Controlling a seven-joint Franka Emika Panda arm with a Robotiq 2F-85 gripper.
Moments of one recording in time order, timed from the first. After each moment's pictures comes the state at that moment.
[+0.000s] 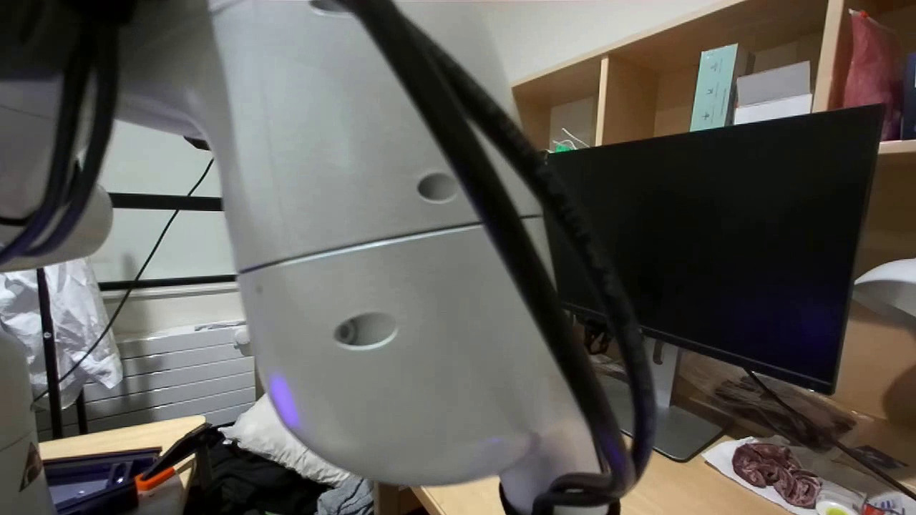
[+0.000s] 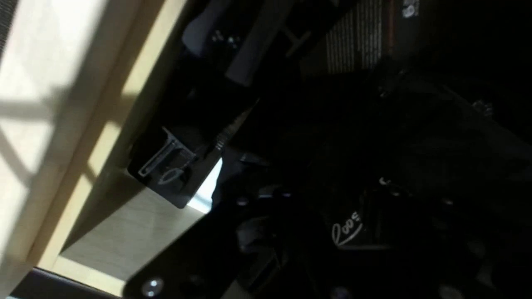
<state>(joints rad) -0.80 1.01 -0.02 -1.88 0.26 2.96 -0.16</state>
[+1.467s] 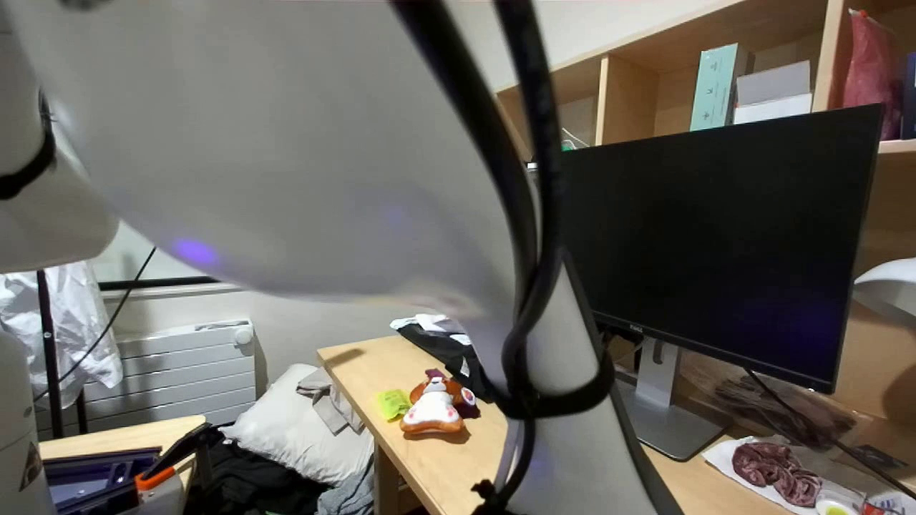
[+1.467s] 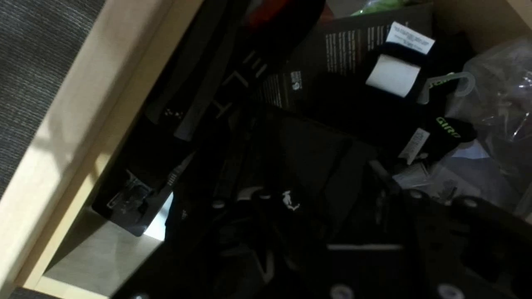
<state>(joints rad) -0.97 0.80 0.15 -2.05 0.28 2.80 -0.24</state>
